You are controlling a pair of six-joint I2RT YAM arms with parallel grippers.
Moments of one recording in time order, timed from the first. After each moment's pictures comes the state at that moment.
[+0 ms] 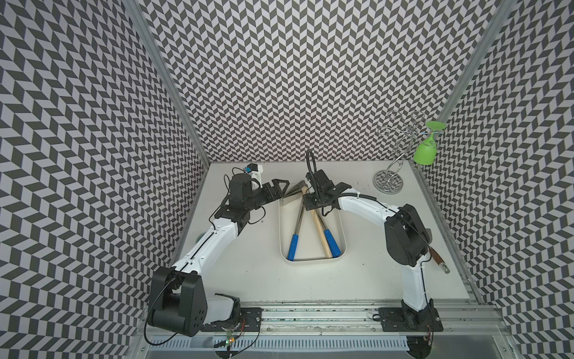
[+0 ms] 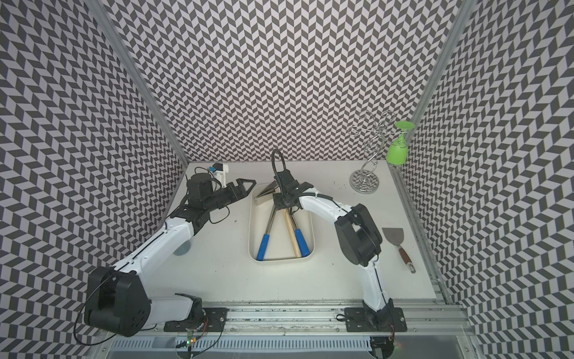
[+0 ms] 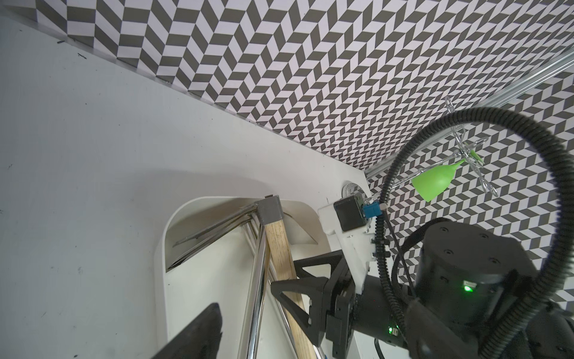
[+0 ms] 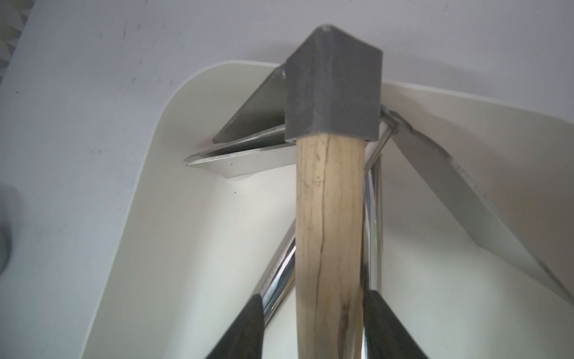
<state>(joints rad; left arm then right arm) -0.23 1.32 0.95 0.00 0.45 -0.65 0.67 2.09 1.69 -0.53 0.01 0.32</state>
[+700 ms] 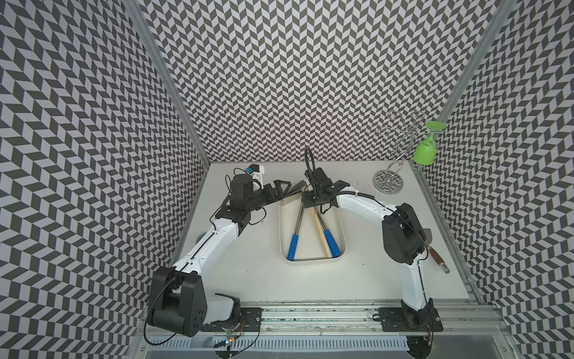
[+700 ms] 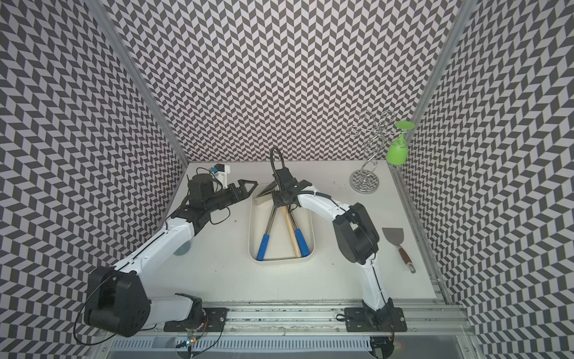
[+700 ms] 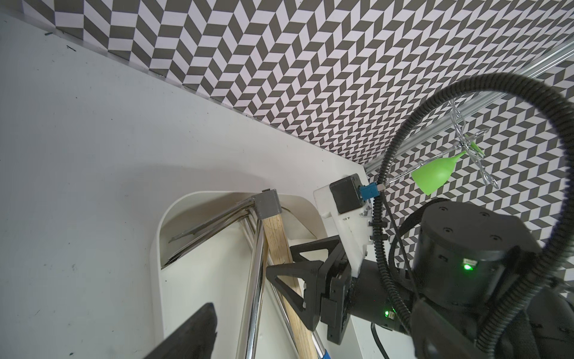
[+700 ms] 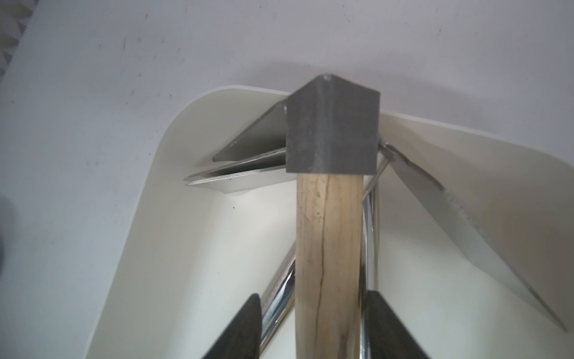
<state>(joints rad) -0.24 1.32 0.95 0.00 0.46 -0.64 0.66 2.11 1.74 -0.55 0.02 0.31</state>
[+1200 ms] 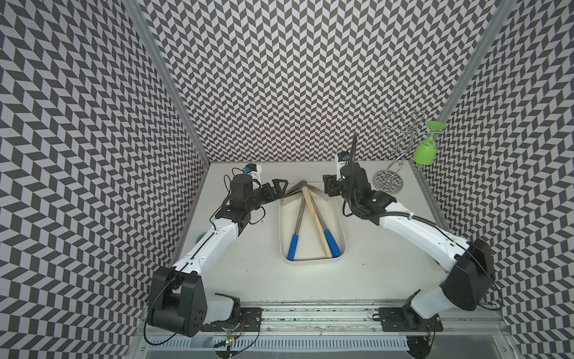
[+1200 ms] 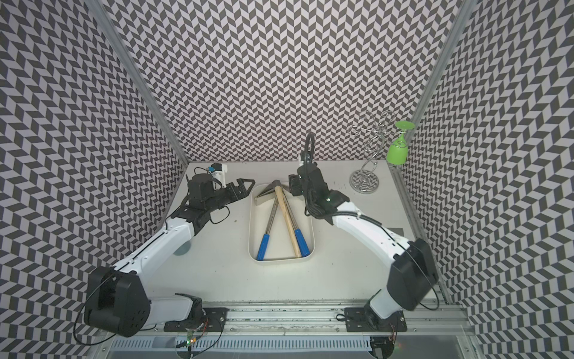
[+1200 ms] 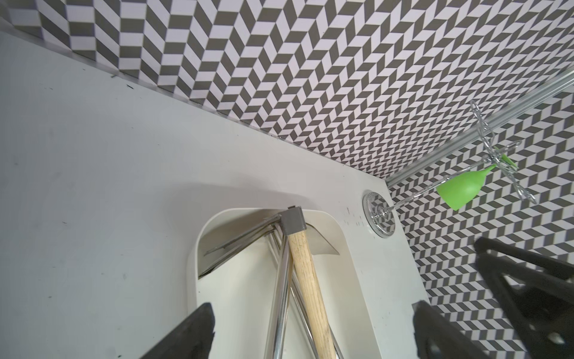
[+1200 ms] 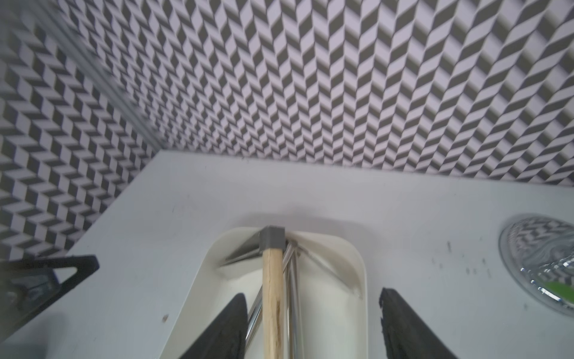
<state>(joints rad) -0.24 1.32 0.95 -0.01 0.32 -0.59 0.65 1.48 1.24 -0.12 0.36 0.24</state>
